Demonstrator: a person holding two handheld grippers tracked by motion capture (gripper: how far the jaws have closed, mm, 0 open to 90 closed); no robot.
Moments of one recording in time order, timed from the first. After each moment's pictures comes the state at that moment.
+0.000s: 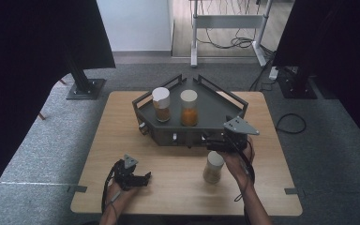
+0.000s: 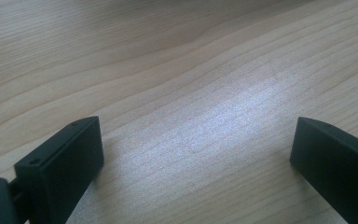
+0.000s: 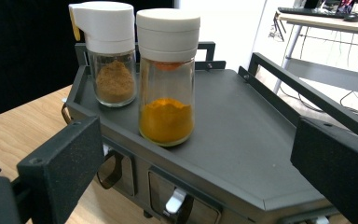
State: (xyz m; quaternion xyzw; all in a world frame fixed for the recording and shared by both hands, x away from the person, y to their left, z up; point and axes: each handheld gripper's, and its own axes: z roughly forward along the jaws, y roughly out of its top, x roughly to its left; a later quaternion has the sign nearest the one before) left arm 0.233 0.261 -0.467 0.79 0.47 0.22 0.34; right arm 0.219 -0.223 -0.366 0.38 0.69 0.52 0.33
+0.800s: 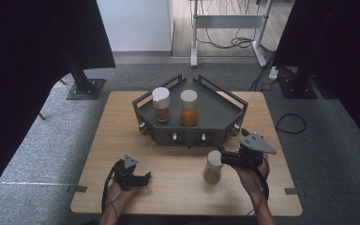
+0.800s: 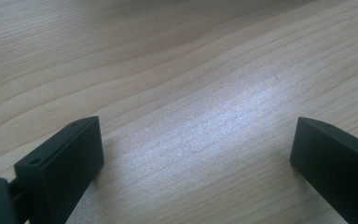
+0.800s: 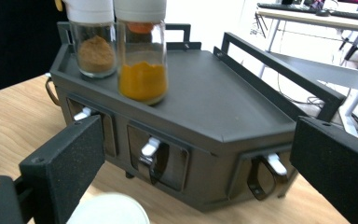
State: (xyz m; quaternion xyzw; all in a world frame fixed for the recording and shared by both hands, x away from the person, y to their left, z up) left arm 0.233 0.261 -0.468 0.79 0.47 0.22 0.34; right arm 0.177 -0.253 -0.389 0.40 0.68 0.50 0.35
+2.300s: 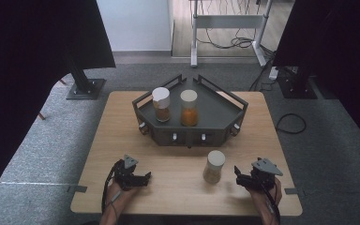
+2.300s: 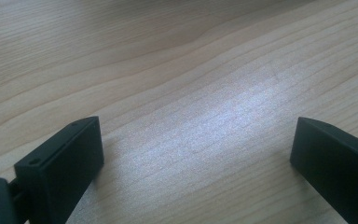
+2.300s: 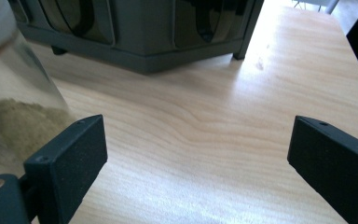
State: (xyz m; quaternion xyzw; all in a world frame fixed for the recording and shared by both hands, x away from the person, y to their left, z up) left arm 0.233 0.261 -0.467 0.79 0.47 0.22 0.34; right arm 0.163 -0.282 -0.466 0.49 0.70 0.40 0.33
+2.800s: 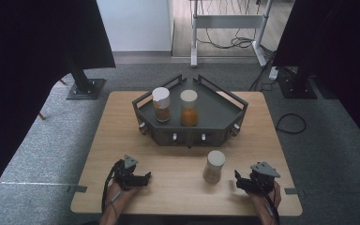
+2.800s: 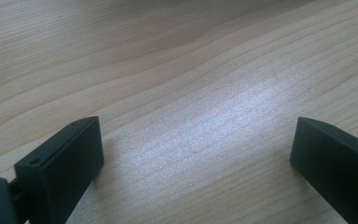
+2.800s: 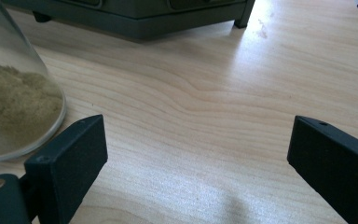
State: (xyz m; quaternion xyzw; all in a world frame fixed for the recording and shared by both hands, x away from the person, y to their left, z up) left arm 0.233 0.261 -0.467 0.79 0.47 0.22 0.34; right arm 0.167 -0.282 -0.479 0.51 0.71 0.38 0.32
